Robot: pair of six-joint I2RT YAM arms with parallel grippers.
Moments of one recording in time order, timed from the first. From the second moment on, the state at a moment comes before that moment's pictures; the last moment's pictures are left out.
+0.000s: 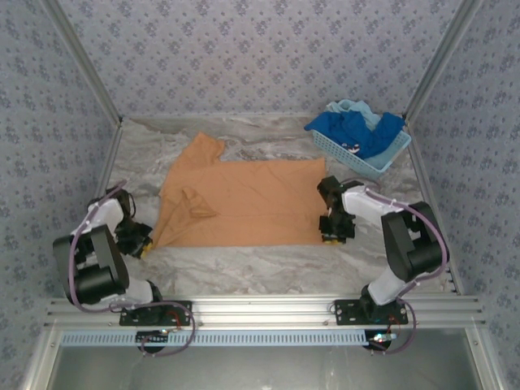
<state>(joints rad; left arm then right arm) 0.32 1.41 0.76 -1.02 0.00 -0.75 0.38 1.59 0.87 -0.93 -0.04 0.49</state>
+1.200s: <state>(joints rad) 0.12 1.55 0.82 -0.91 0.04 -0.88 0.41 1.64 0.92 -0.92 -0.02 0.56</state>
